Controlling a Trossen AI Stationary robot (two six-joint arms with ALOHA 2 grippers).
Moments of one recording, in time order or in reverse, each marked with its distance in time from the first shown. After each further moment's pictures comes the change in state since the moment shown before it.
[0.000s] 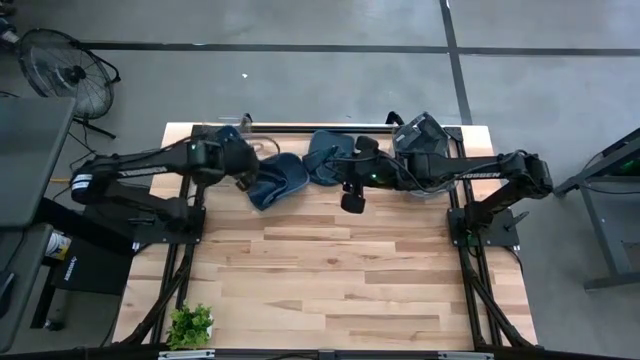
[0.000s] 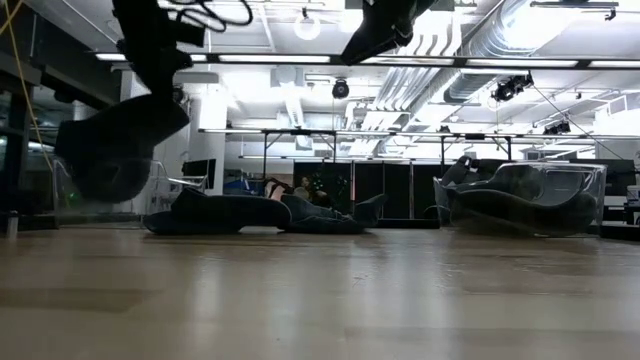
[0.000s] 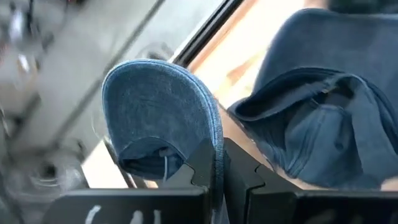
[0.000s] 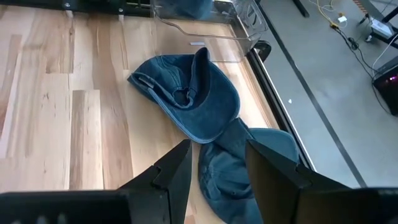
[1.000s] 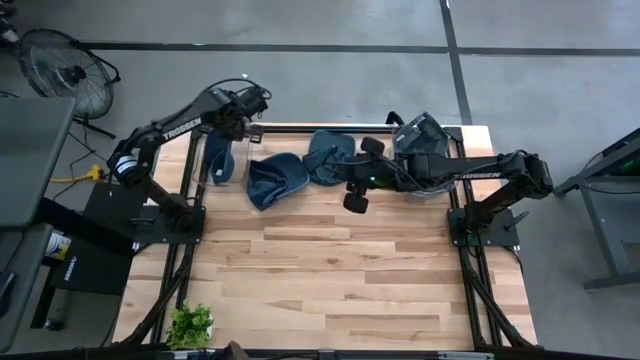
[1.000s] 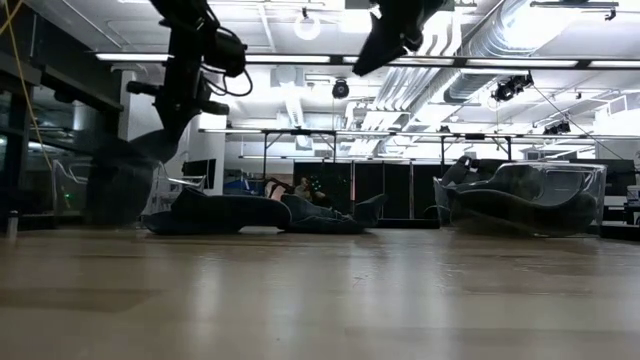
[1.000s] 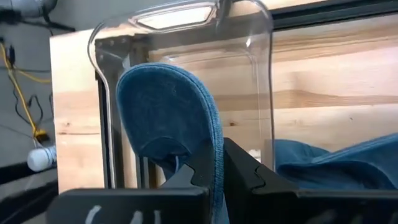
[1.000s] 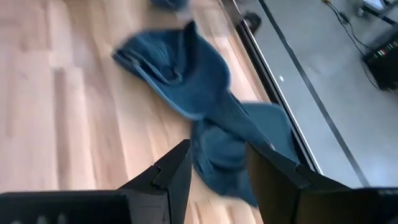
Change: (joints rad) left arm 0.567 0.375 0.263 -0.056 0.264 -0.260; right arm 0.000 0.000 0.000 -0.094 0.055 0.060
